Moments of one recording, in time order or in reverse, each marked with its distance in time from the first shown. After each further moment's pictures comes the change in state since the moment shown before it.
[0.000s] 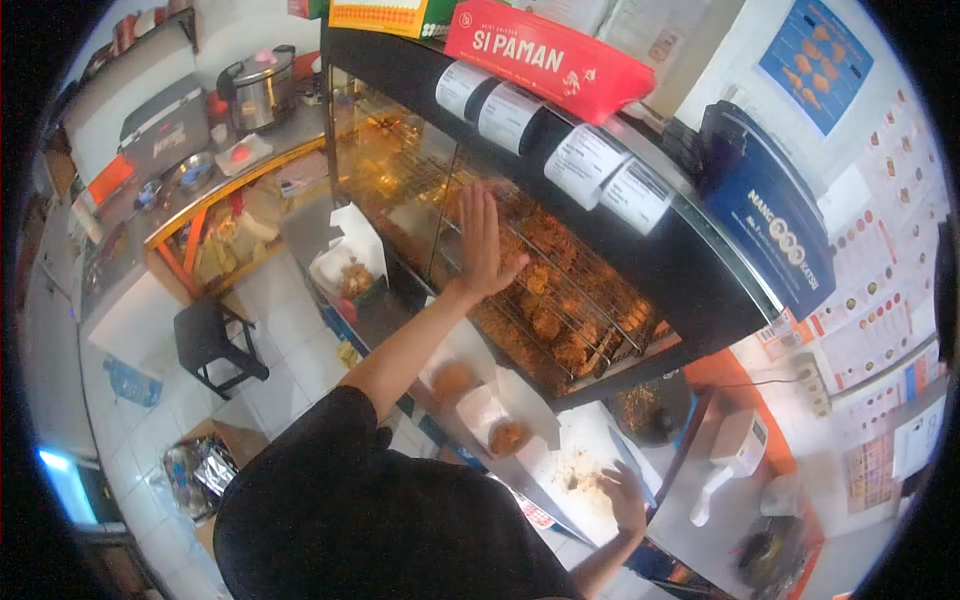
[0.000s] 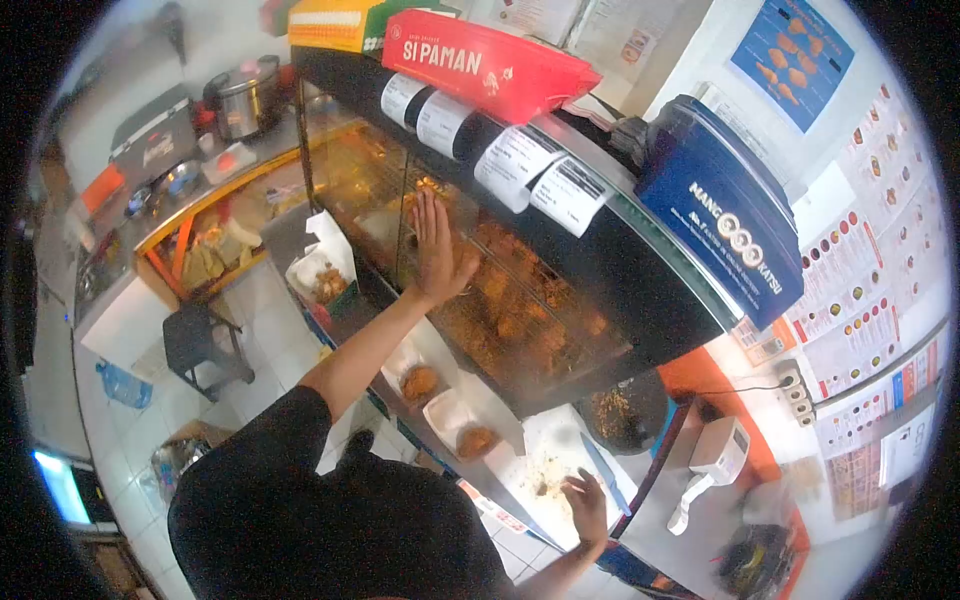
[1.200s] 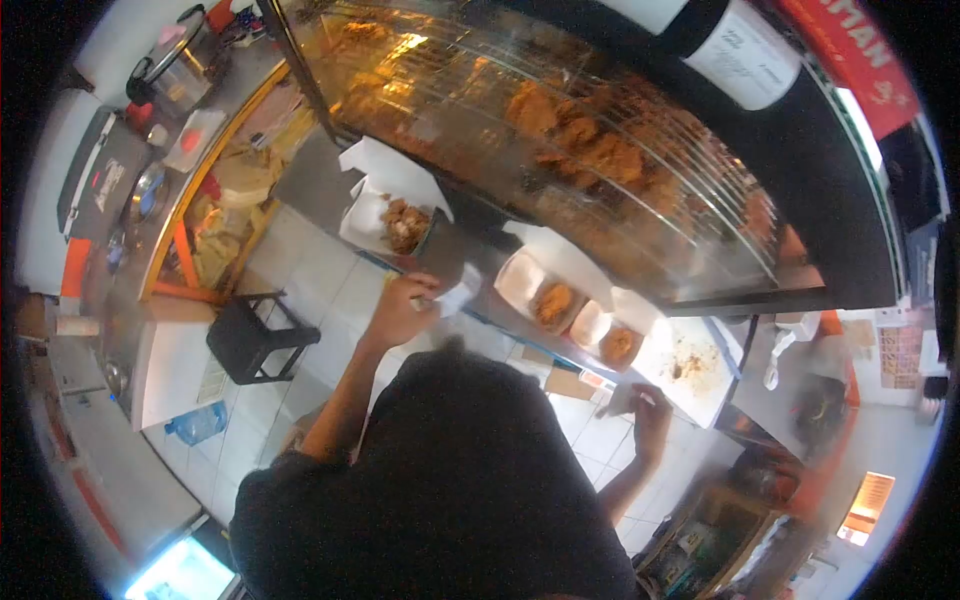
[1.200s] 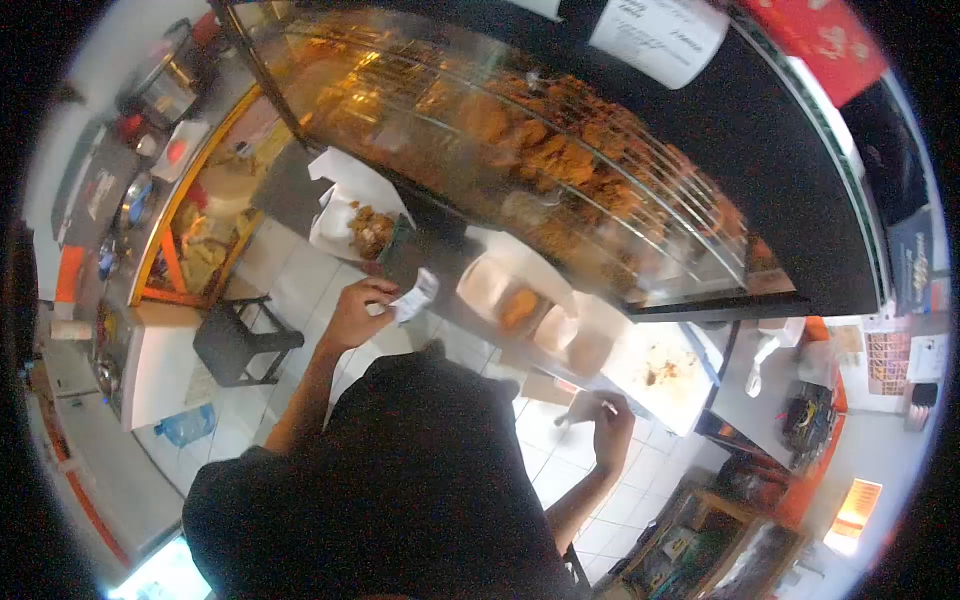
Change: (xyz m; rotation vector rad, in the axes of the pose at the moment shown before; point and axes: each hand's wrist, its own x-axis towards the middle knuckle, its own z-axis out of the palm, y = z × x) left_hand -0.151 -0.155 -0.278 -0.440 -0.969 -0.593; right_hand -0.016 -0.041 0.270 -0.032 0.400 0.029
